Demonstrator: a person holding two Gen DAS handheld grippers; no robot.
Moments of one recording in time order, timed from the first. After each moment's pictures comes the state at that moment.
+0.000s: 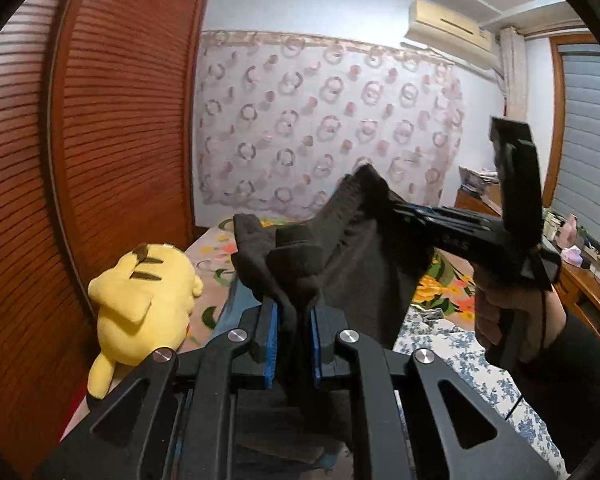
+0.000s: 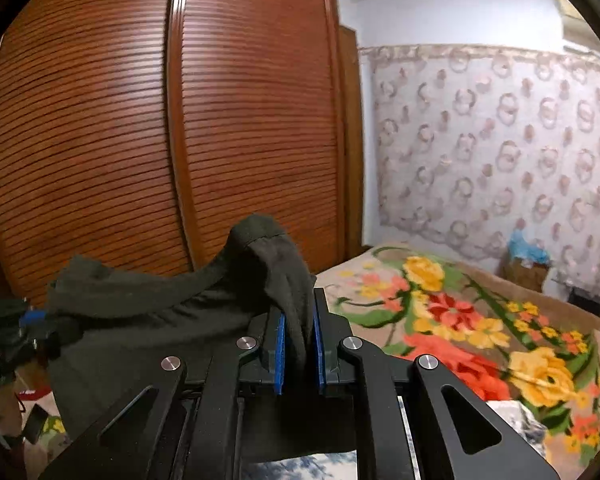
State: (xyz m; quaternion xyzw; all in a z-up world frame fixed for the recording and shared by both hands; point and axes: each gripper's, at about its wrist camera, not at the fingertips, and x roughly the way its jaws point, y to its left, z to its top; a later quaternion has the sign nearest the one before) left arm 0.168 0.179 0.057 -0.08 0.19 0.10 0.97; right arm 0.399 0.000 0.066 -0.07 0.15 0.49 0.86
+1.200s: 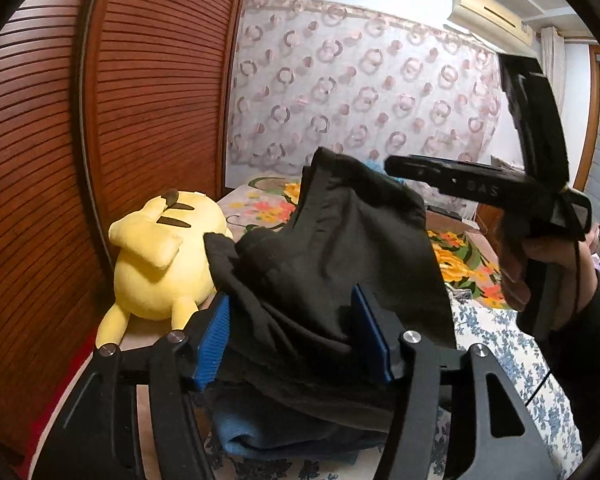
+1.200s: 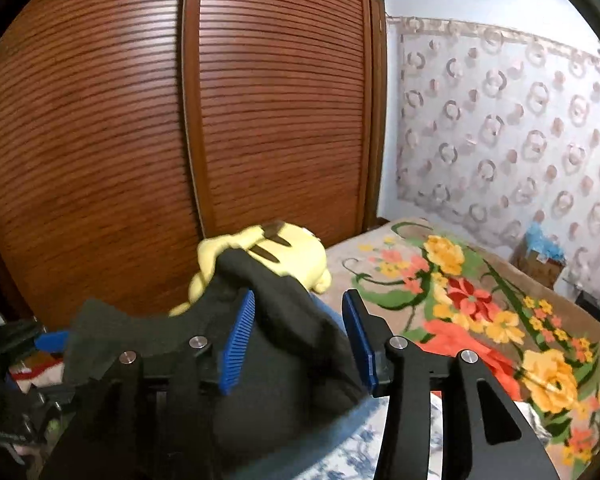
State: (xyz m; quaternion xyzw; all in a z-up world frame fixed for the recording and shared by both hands) left arm 0.170 0.215 0.006 -0.12 0.25 0.14 0.95; right arm 0.443 0.072 0.067 -0.14 0.19 0.49 0.84
